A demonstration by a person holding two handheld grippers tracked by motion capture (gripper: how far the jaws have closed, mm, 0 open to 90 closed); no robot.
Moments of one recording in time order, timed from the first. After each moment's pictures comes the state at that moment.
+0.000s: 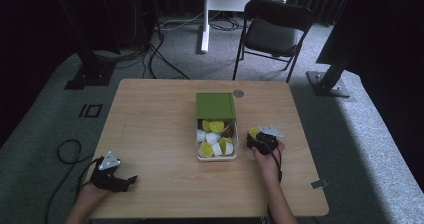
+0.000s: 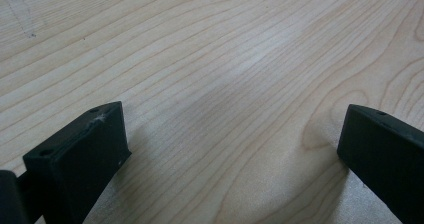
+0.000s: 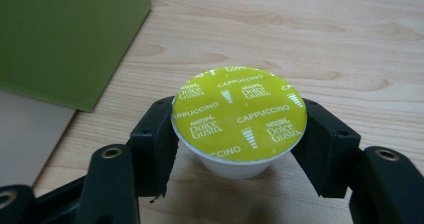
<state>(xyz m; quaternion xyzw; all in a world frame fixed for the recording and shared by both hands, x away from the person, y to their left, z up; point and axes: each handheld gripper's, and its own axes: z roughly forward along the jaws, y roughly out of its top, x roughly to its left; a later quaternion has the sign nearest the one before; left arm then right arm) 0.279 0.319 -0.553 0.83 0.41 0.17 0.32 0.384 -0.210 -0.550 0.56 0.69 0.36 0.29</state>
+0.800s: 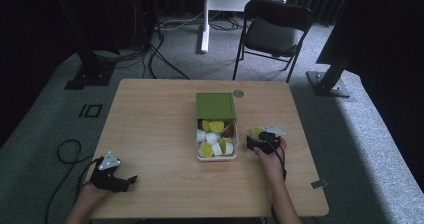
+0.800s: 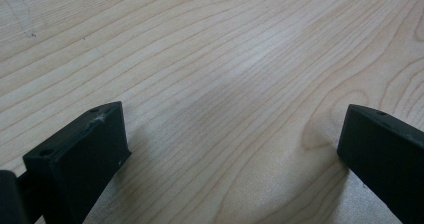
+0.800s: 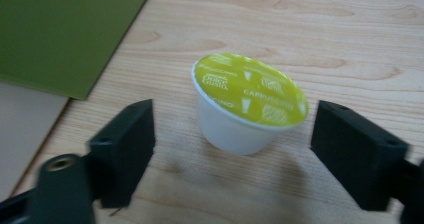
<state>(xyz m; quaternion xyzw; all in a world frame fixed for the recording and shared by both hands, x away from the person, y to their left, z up) 0.279 0.319 -0.553 0.83 0.41 0.17 0.32 0.389 -0.221 -0.551 0.56 0.70 0.35 0.26</state>
